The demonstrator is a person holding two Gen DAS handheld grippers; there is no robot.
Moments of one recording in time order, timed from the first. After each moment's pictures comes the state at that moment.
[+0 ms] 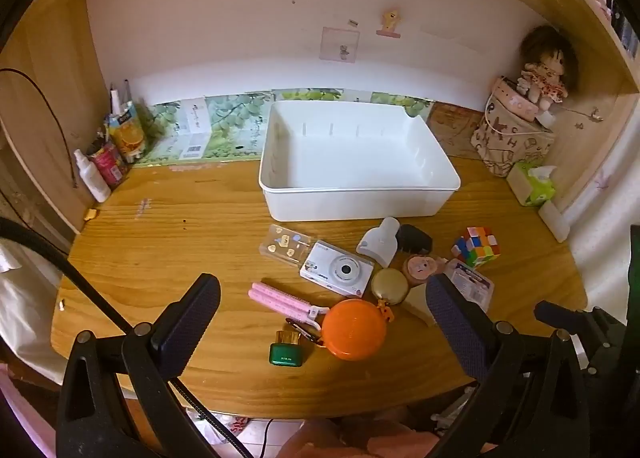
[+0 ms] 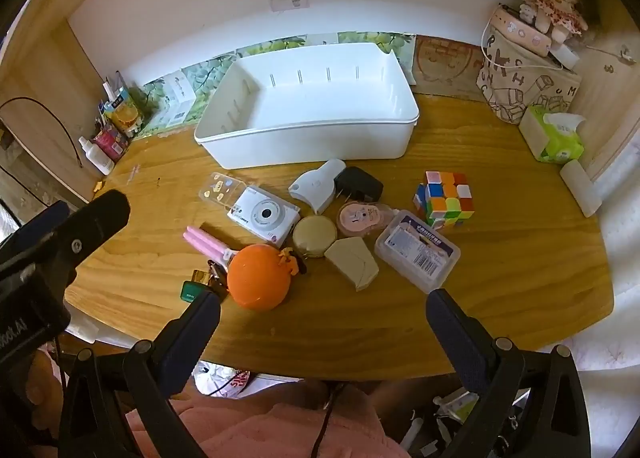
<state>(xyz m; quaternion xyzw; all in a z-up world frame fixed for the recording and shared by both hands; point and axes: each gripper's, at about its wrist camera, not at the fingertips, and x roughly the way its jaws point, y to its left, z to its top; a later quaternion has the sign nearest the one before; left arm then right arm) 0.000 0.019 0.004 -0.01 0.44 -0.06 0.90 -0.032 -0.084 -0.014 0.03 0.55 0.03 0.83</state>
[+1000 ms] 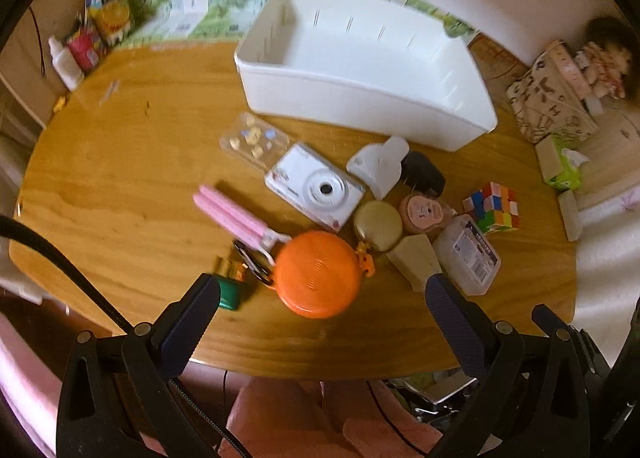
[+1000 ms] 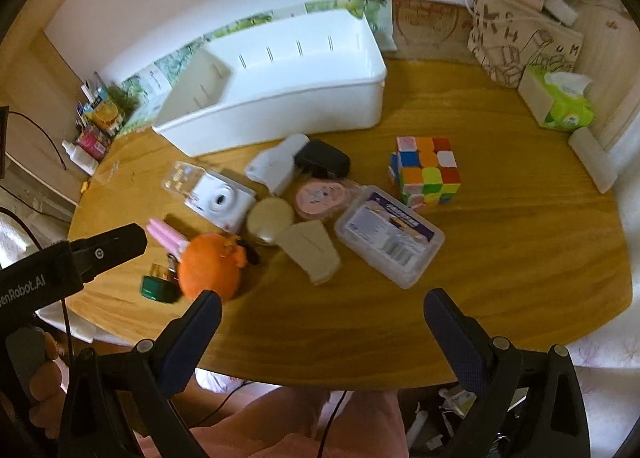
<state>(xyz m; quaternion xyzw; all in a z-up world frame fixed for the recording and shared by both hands) 0.037 -0.009 -0.073 -0.09 0.59 -0.02 0.80 -0.014 -0.145 -0.065 0.06 0.58 0.04 0.81</state>
